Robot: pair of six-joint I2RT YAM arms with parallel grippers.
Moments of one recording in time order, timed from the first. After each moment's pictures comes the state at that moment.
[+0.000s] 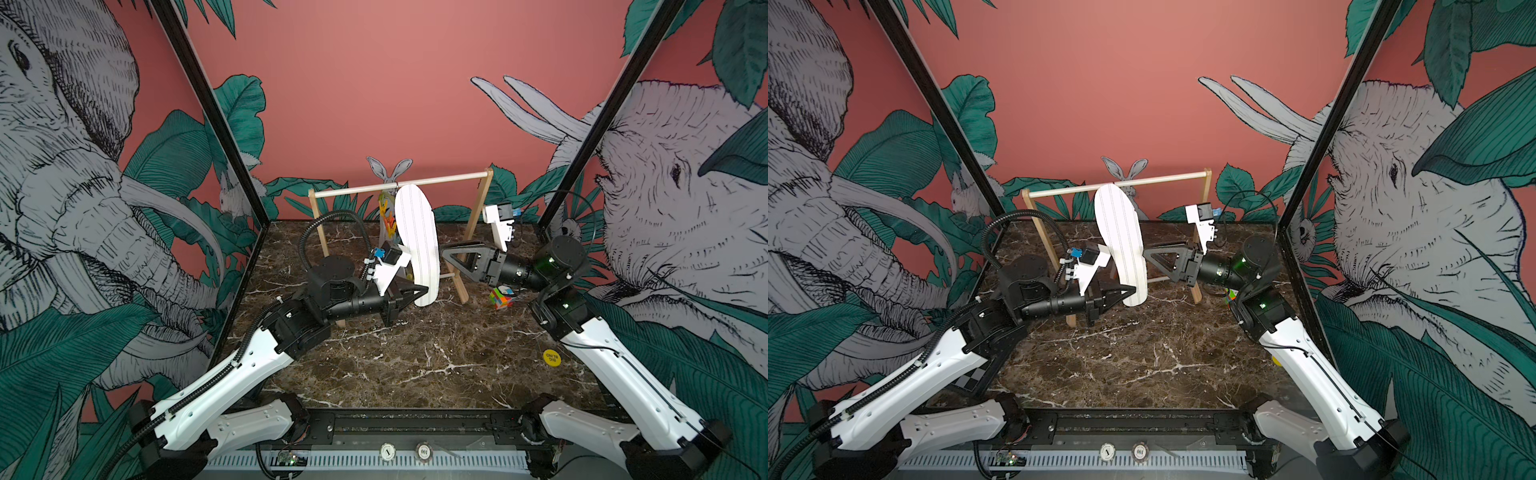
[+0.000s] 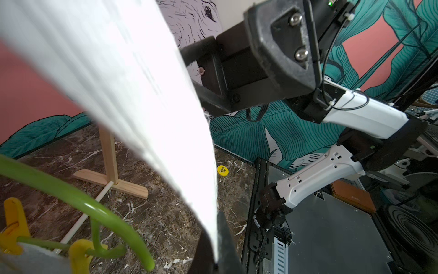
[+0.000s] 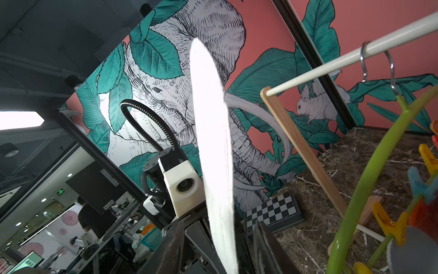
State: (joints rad) left arm -0.89 1.04 1.16 -0.27 0.46 -0.20; right arm 0.50 1.06 1.13 0.18 -0.87 0.86
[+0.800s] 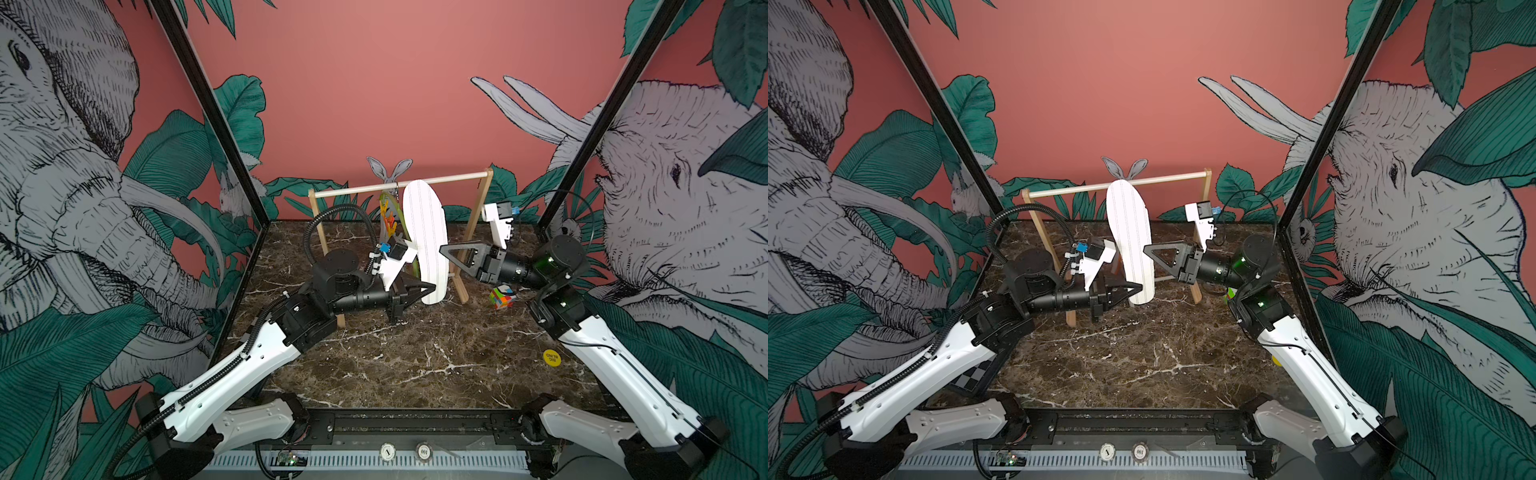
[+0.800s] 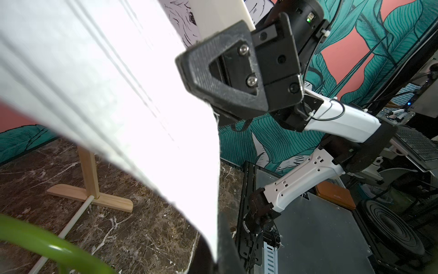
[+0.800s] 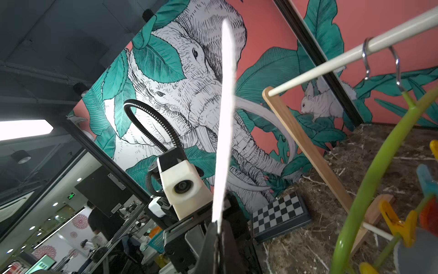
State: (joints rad) left arm -0.88 1.08 1.19 -0.22 0.53 -0.22; right arm 0.50 1.07 1.13 0.22 -0.86 0.91
